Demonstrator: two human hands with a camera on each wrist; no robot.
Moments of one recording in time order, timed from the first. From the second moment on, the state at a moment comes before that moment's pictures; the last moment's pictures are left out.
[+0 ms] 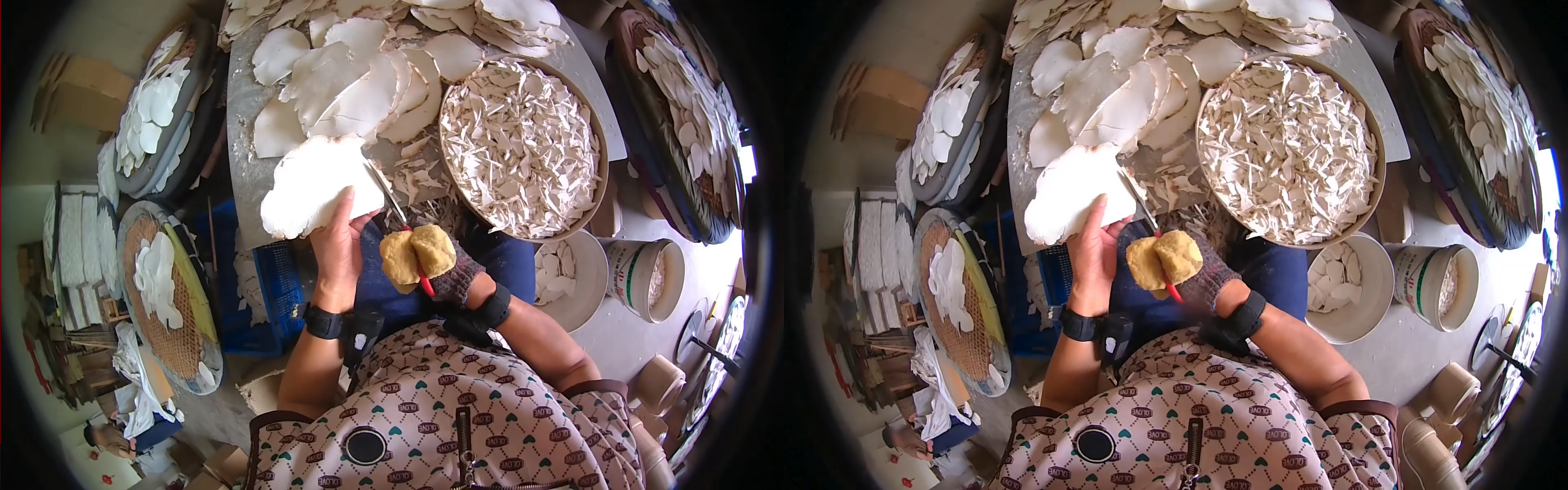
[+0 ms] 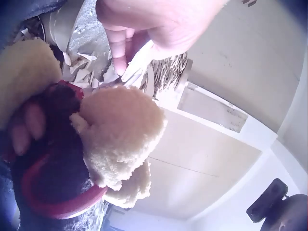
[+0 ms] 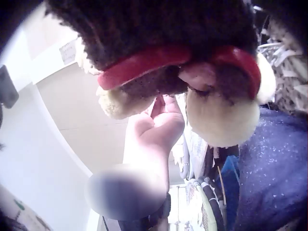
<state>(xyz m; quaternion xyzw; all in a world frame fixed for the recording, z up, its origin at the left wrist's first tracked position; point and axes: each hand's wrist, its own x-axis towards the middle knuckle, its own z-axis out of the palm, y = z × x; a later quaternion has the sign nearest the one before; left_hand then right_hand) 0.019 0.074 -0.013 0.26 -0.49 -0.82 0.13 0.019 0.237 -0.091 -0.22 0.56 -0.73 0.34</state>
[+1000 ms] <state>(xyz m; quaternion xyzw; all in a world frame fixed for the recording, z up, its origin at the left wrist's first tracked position) 0.036 0.067 -0.010 0.26 -0.46 -0.85 0.09 0.014 0.235 -0.090 -0.23 0.61 -0.69 0.31</state>
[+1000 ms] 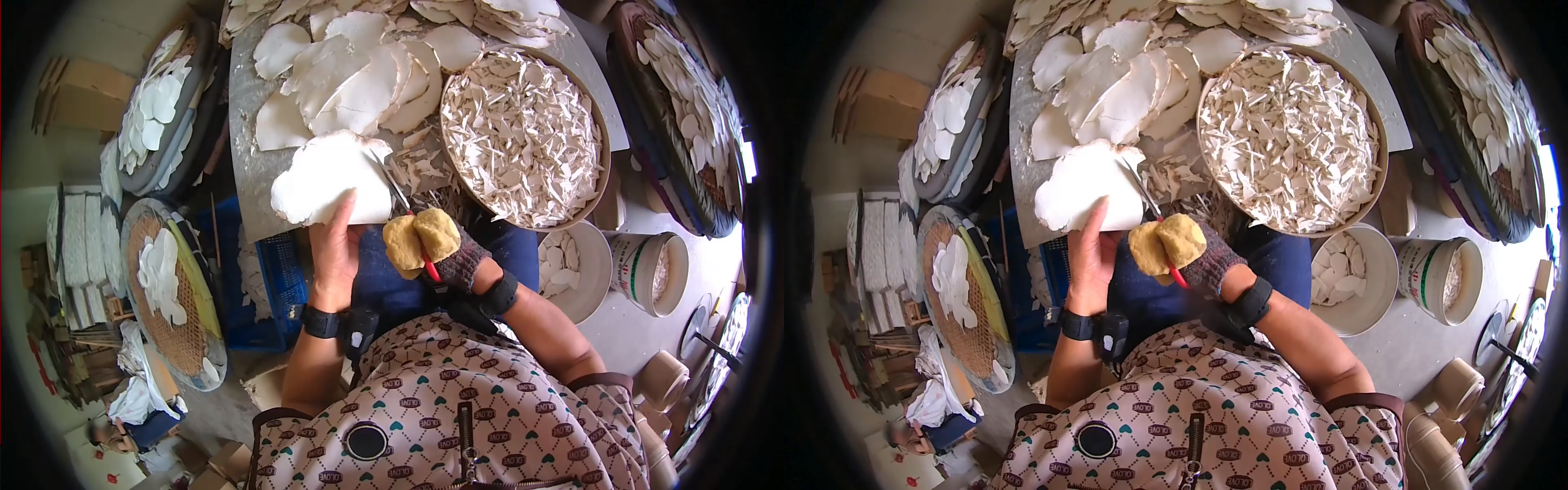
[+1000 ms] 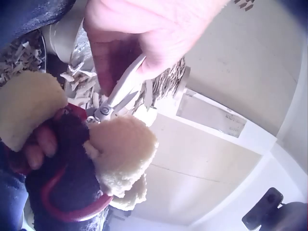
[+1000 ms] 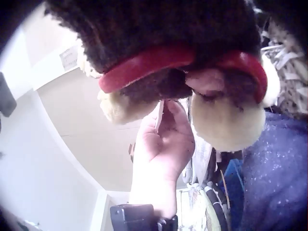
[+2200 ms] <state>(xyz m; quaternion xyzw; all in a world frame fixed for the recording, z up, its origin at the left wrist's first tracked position) 0.054 0.082 0.000 0.23 -0.55 -0.79 0.14 0.000 0.231 -0.086 -0.35 0.68 -0.63 0.13</state>
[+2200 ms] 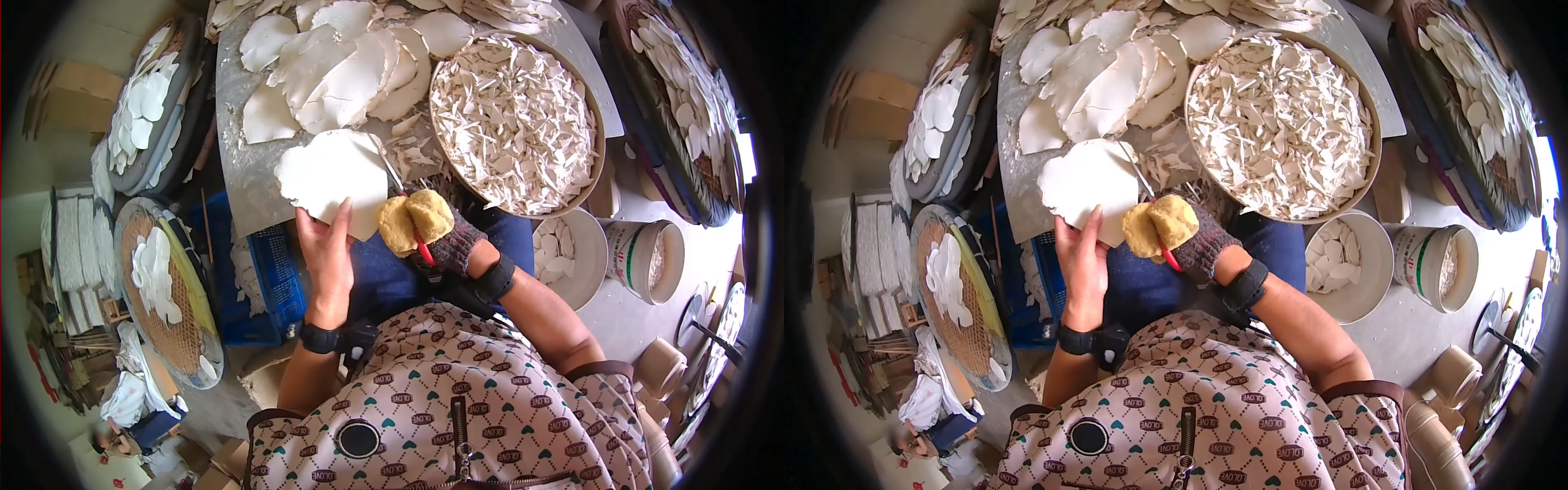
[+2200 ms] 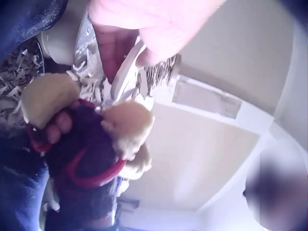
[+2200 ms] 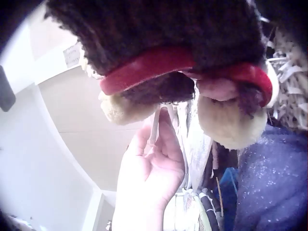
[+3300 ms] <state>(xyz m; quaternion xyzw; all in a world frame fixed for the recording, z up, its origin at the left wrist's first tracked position) 0.046 0.036 -0.006 0.18 -0.63 -0.75 -0.05 0.006 0.249 -0.057 -0.31 0.66 -0.65 0.21</state>
